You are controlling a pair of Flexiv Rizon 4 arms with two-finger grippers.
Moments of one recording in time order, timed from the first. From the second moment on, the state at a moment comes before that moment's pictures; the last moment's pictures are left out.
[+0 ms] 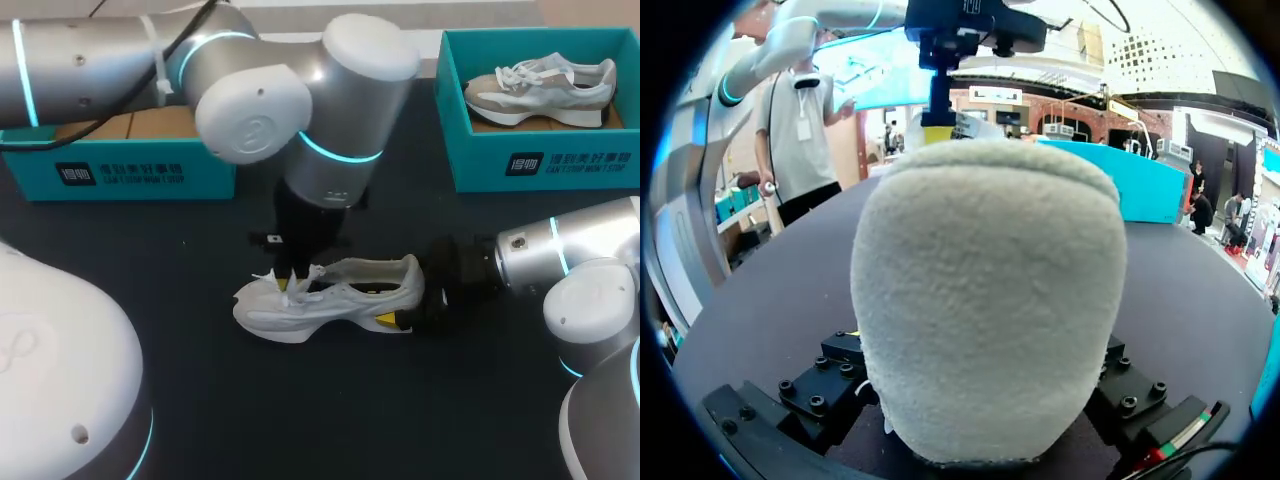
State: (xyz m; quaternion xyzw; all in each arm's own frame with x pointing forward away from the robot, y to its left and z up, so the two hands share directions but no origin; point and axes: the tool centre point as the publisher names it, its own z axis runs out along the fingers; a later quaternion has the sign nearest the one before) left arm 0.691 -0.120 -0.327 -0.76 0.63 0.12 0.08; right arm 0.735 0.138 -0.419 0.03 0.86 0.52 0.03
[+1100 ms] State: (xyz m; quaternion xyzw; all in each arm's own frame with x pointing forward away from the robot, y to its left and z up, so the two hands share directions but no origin) left arm 0.695 -0.049 -0.381 -0.81 0.56 0.17 0.07; right arm 0.735 0.139 -0.419 0.03 0.86 0.52 0.03
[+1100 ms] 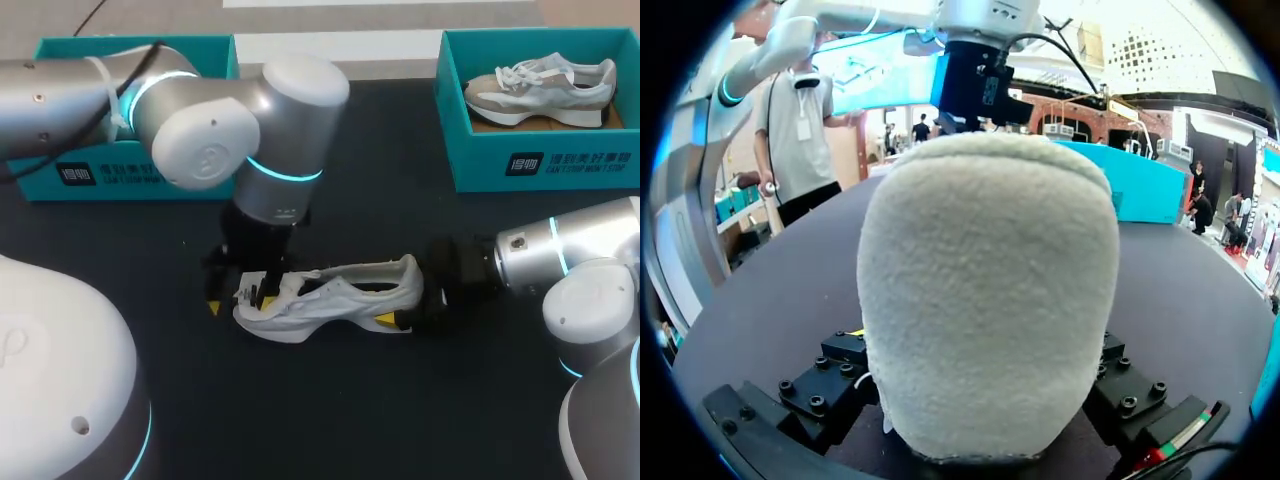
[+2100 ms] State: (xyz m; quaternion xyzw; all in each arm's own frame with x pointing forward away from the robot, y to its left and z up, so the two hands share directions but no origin) left arm 0.734 -0.051 -0.298 -0.81 0.57 0.07 0.07; right arm 0.735 0.138 -0.419 0.03 0.86 0.52 0.03
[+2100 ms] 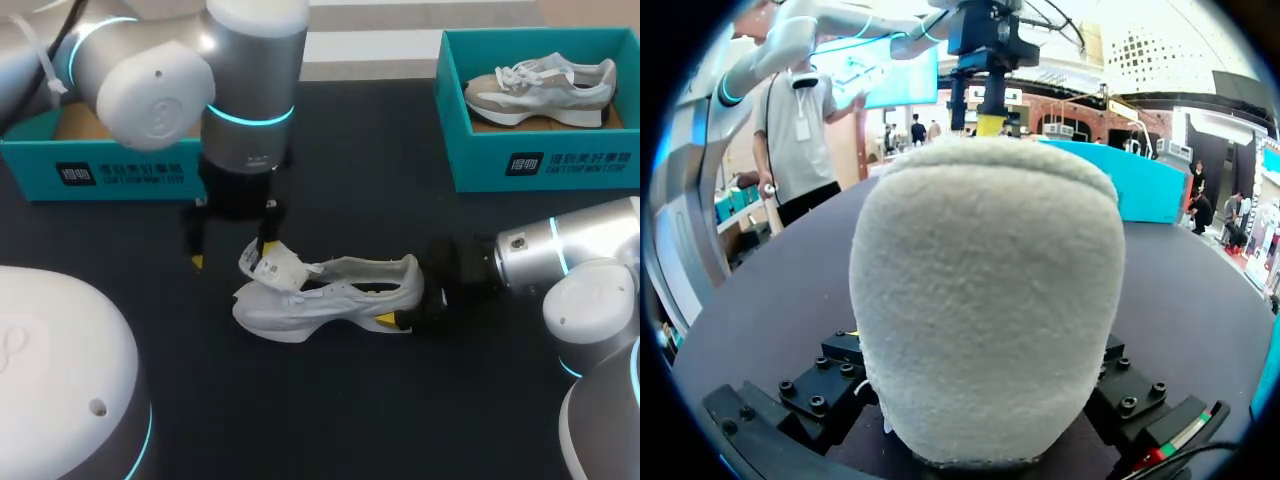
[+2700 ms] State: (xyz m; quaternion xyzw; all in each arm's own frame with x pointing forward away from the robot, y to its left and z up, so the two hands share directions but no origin) left arm 0.770 -0.095 -0.213 -0.63 0.77 -0.03 0.07; right arm 0.735 0.138 -0.419 0.03 0.86 0.52 0.03
